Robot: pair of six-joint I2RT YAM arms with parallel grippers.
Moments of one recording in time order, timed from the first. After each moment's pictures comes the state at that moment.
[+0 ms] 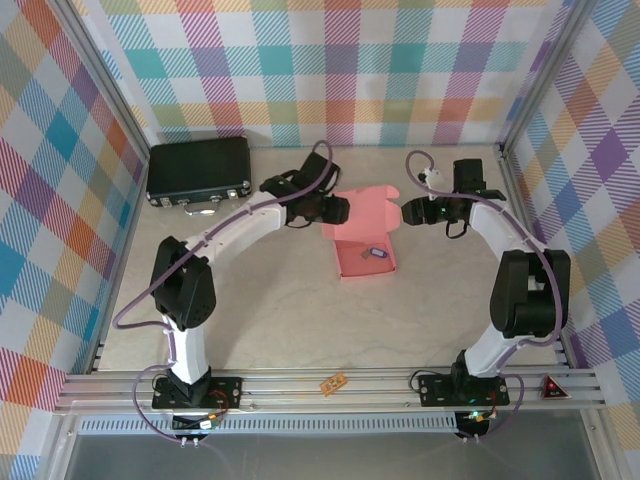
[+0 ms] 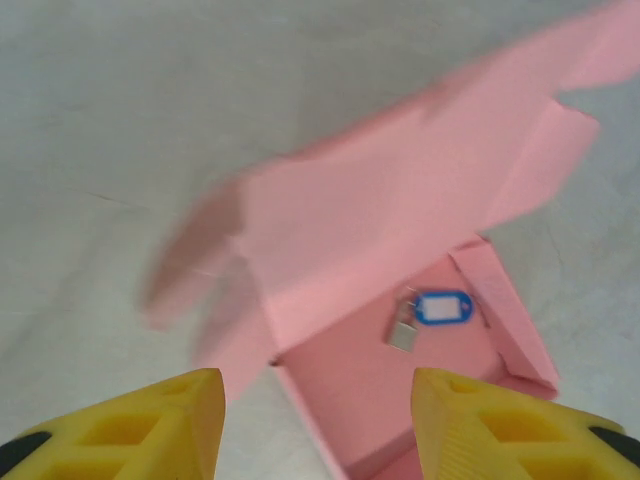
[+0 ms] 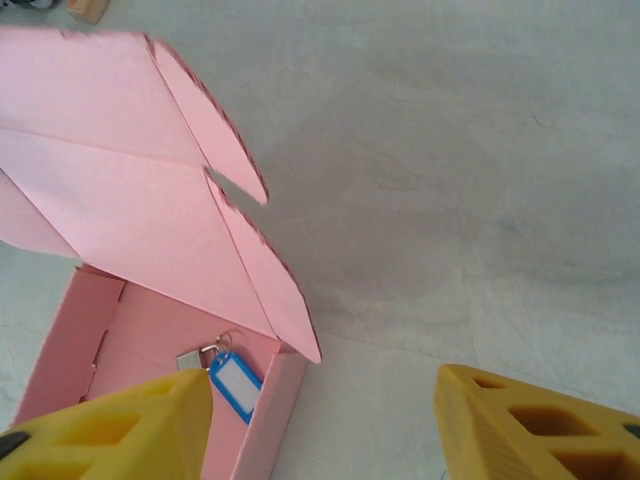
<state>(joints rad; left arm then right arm) -0.65 1.89 1.71 -0.72 0.00 -0.38 0.03 1.67 1.23 -0.53 -0.54 -0.21</state>
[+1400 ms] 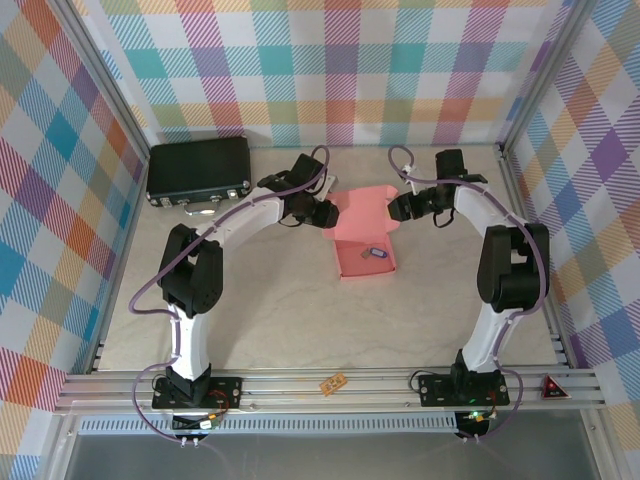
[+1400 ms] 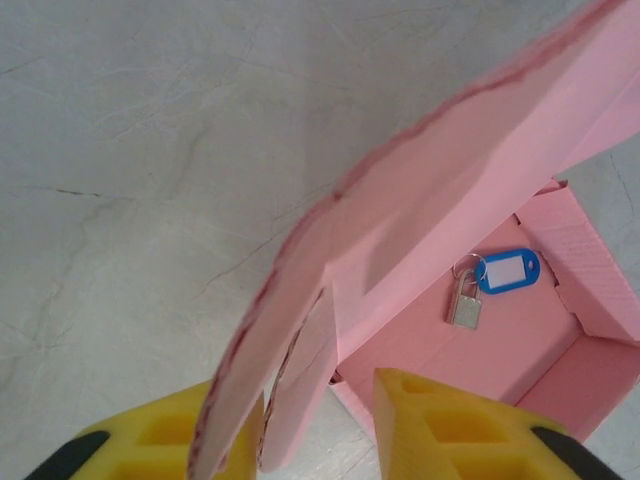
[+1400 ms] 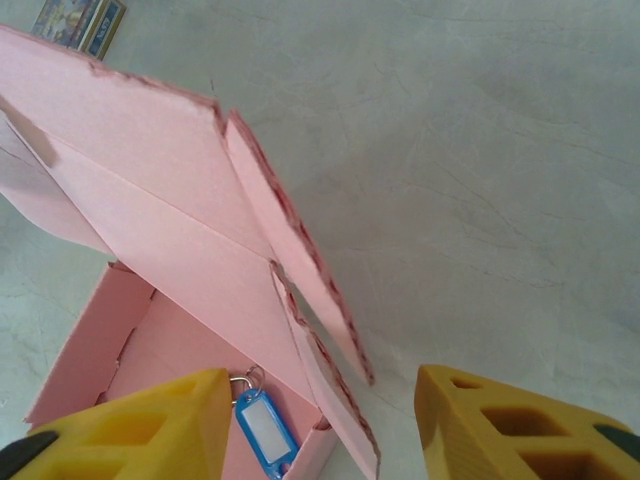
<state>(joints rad) -0.56 1.99 1.68 -0.68 0.18 -0.20 0.09 1.87 1.41 -0.63 -0.64 -0.34</state>
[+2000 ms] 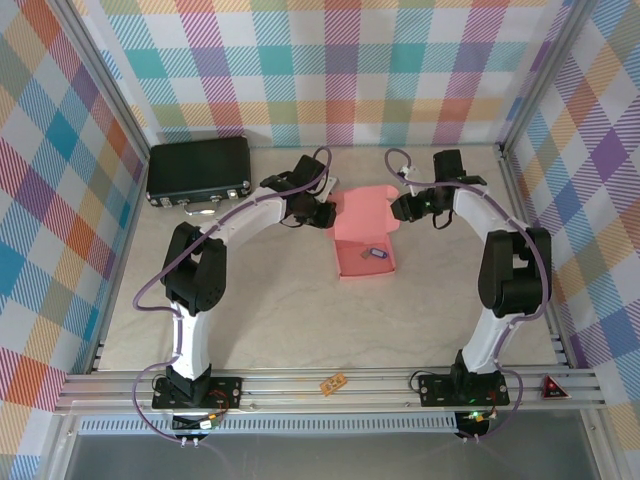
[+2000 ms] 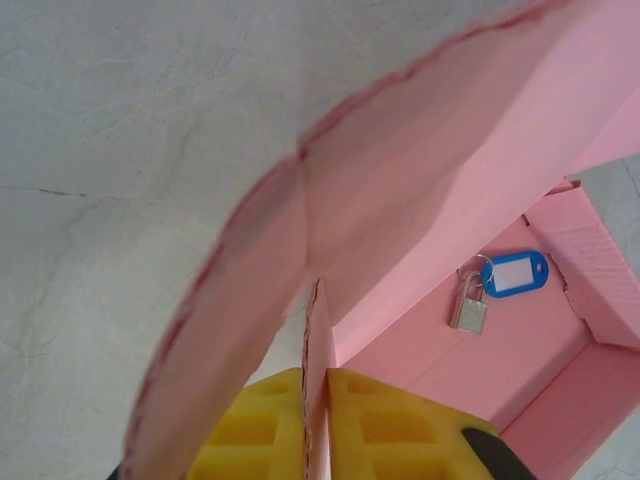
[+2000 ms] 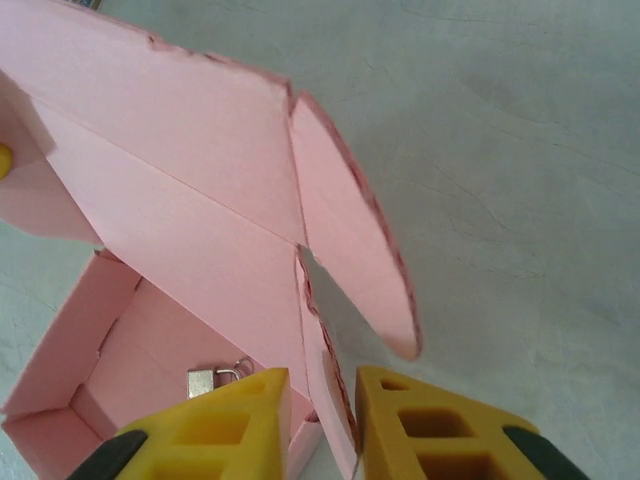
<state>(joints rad) -0.56 2.02 1.69 -0.68 0.19 -0.20 0.11 1.82 1.38 -0.61 -0.57 -0.34</state>
